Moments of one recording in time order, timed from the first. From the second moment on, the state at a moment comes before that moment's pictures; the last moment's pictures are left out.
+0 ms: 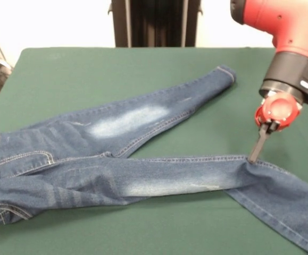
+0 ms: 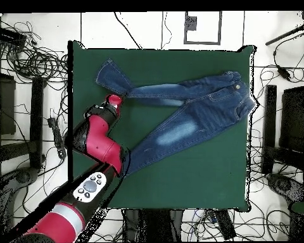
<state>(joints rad) 0.58 -0.04 -0.49 1.49 1.02 -0.36 3.29</state>
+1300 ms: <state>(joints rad) 0.65 -0.01 -0.55 1.50 1.14 -0.36 3.29</state>
